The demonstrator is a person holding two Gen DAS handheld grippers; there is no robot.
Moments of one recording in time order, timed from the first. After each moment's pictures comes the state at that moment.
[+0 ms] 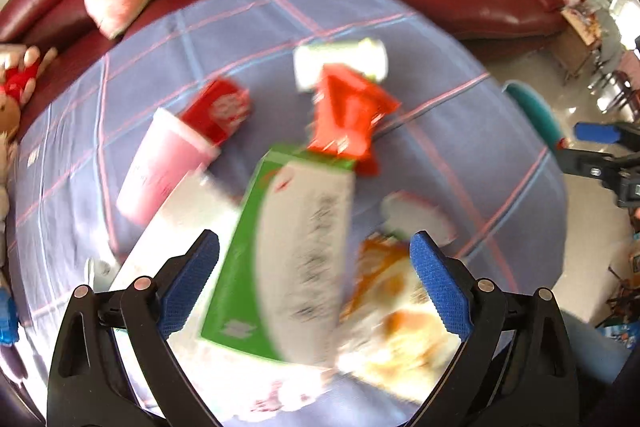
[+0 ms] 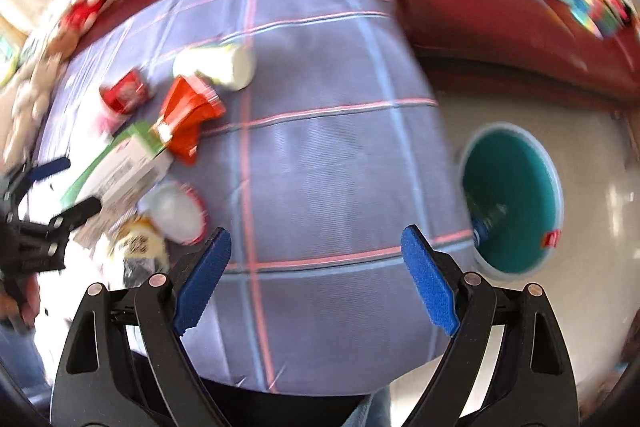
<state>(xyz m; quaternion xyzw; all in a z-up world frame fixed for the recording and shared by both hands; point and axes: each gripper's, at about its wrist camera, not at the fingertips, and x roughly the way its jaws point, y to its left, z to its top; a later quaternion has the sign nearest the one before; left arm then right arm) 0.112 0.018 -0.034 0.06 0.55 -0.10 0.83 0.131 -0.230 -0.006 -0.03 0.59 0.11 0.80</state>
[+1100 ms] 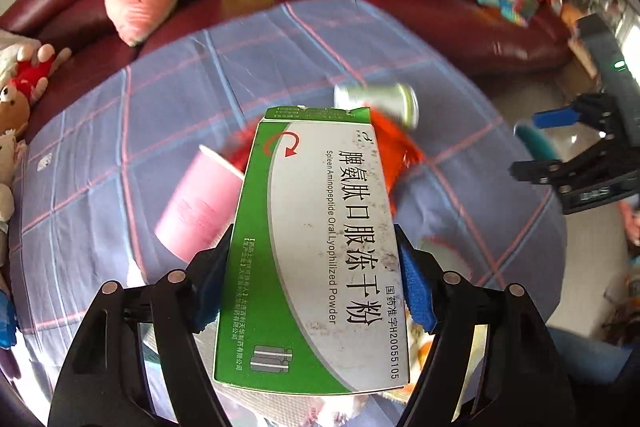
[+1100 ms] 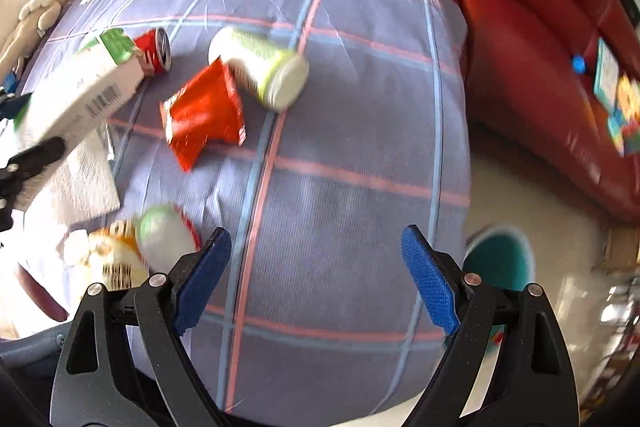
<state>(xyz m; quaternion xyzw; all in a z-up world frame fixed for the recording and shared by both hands) 0.129 0.050 0.000 0.02 0.50 -0.09 0.86 0.201 -0.161 -0.012 -0.18 0.59 0.17 0.77</state>
